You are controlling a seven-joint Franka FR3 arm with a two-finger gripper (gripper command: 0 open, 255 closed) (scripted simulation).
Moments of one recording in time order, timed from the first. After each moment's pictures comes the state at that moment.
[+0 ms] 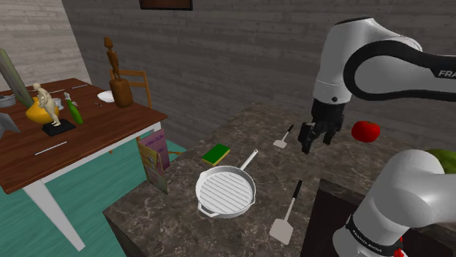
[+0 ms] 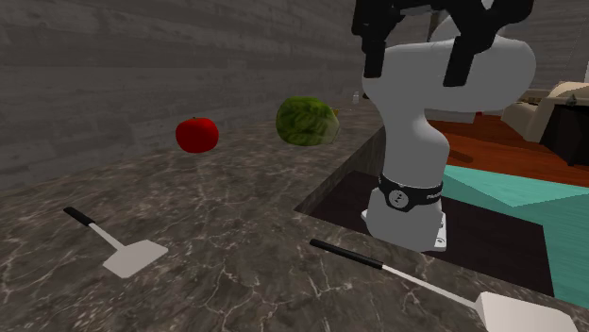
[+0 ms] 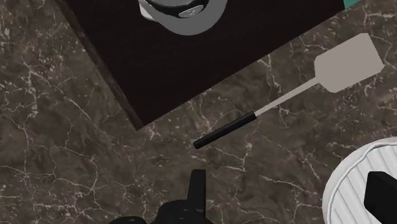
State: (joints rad) arm -0.09 -1.10 0.17 -2.74 0.11 1.60 0.31
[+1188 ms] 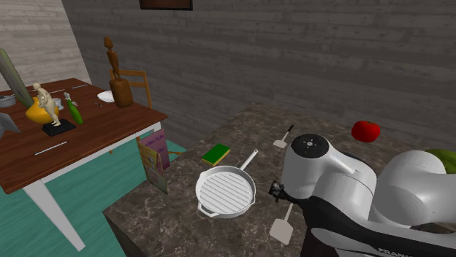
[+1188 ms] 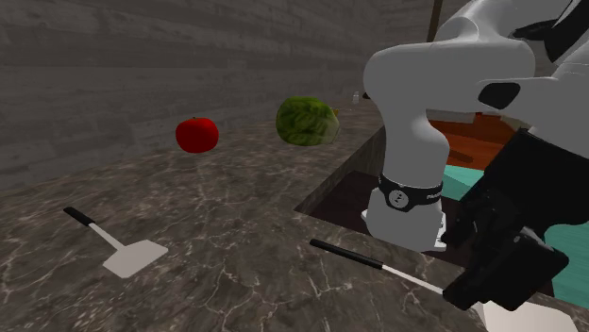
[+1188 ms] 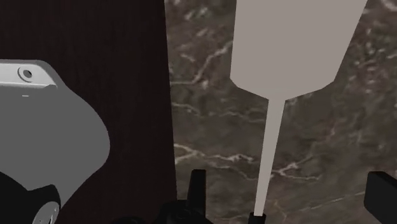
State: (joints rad) arm -0.15 -1.10 1.17 -3.02 0.77 2.03 1.47
